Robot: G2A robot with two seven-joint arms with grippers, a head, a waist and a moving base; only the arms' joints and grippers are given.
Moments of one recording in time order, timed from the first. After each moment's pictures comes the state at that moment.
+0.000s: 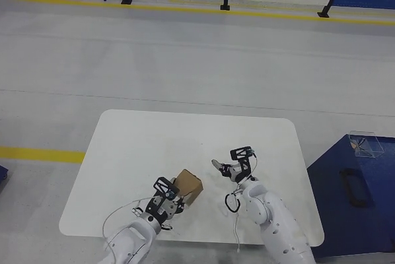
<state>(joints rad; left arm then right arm) 1.48 -1.26 -1.13 -1.81 1.46 -0.17 -0.24 -1.23 -1.38 1.30 -1.38 -1.20 -0.12 0.17</state>
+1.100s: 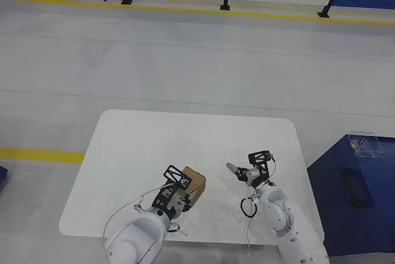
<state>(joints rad) 1.36 -1.30 -1.03 -2.12 1.48 0.02 -0.95 -1.31 -1.35 1.44 -1.46 -1.17 -0.22 0.22</state>
